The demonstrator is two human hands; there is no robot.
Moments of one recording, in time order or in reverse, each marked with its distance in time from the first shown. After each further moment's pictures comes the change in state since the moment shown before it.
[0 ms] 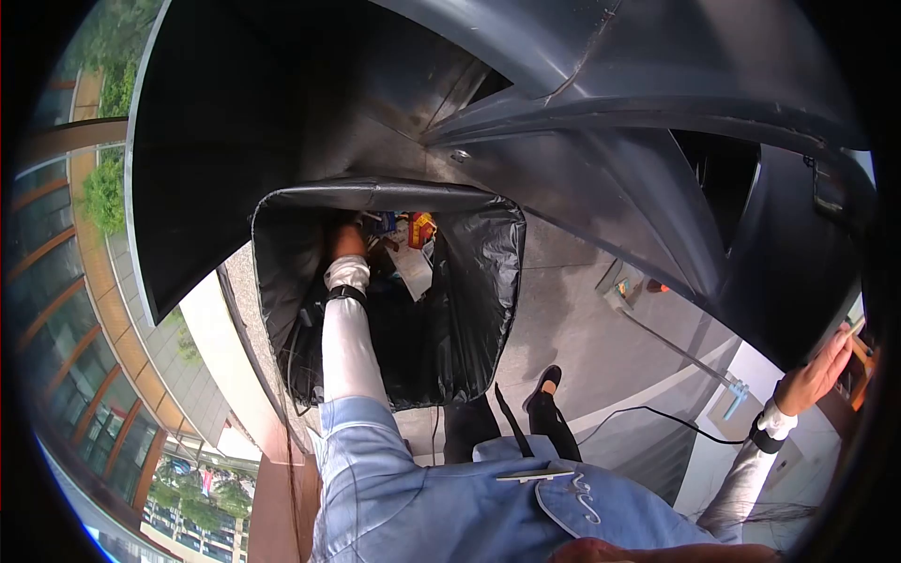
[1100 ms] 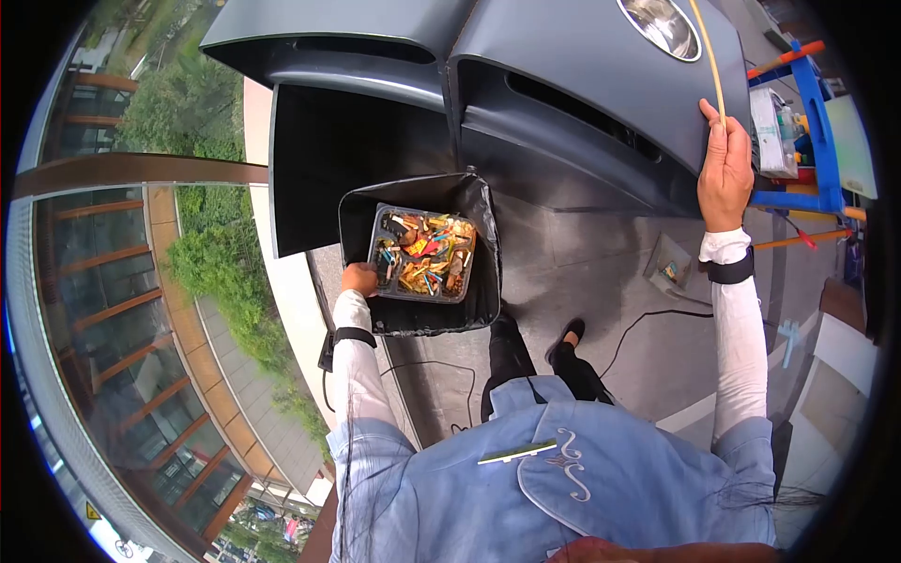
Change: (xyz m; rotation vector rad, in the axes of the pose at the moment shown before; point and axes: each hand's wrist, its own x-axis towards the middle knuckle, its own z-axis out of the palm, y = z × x) left_hand -0.197 -0.022 -0.186 -0.476 0.020 -0.131; right_hand 0.029 -0.048 -0.008 0.876 0.207 0.470
